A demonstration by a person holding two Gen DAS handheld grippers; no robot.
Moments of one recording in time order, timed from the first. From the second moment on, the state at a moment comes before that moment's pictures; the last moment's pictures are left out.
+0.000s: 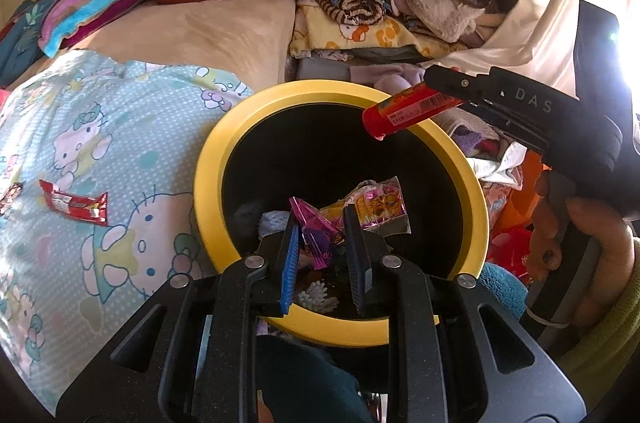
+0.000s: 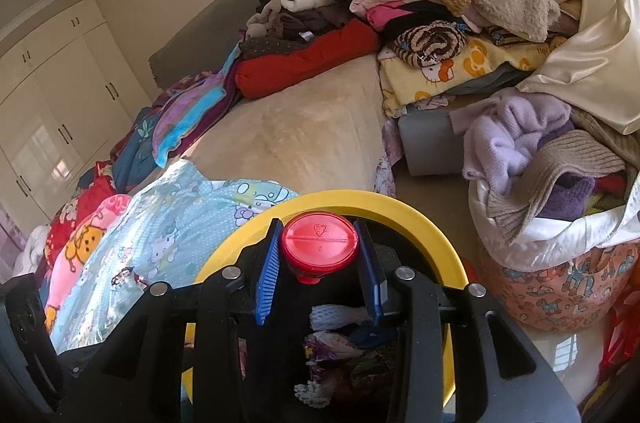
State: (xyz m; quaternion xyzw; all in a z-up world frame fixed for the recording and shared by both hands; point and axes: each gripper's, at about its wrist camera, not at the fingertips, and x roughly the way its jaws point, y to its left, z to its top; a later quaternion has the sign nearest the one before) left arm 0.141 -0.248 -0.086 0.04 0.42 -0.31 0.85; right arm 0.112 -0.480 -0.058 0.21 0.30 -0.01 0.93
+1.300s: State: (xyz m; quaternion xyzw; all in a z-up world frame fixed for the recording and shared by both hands) left arm 0.219 -0.012 -0.089 -0.11 0.37 -0.06 0.92; right arm 0.171 -0.252 -0.080 -0.01 0.37 0.20 0.91
